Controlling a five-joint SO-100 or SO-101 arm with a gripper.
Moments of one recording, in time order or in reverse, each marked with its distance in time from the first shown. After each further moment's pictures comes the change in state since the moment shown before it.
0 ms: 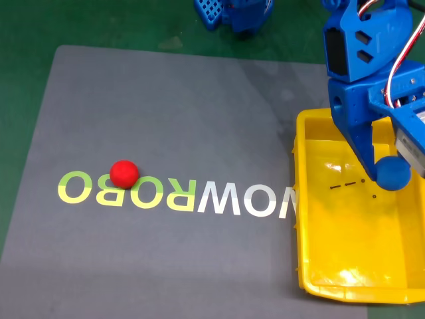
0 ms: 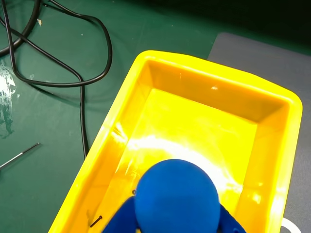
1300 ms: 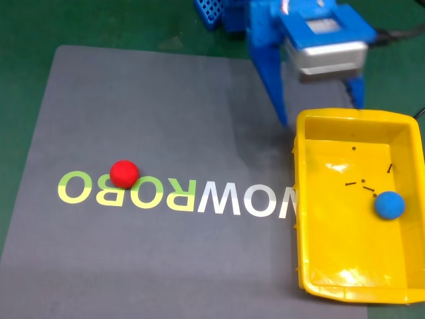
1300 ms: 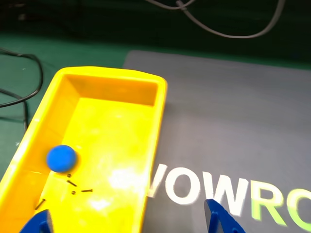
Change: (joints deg) arm 16.3 38.0 27.0 2.8 -3.3
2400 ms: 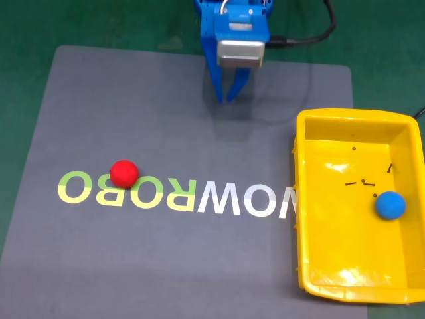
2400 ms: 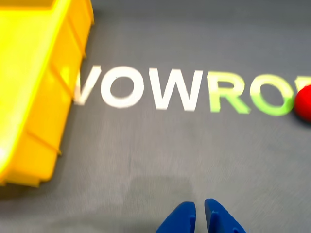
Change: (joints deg) arm 11.5 59.8 60.2 2.3 -5.4
